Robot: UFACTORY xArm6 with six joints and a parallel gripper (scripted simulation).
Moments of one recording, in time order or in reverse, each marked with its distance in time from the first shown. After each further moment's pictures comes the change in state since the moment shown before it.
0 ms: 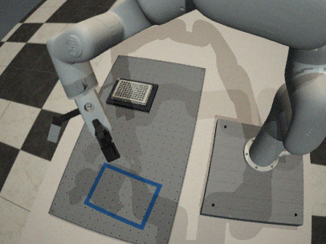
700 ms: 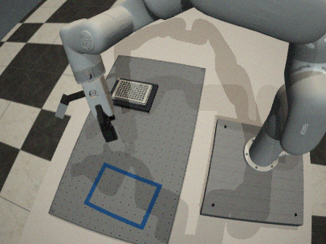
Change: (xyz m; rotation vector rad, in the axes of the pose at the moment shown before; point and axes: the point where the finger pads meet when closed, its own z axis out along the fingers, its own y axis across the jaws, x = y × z) arm -0.023 0.070 -0.014 -0.133 0.049 0.188
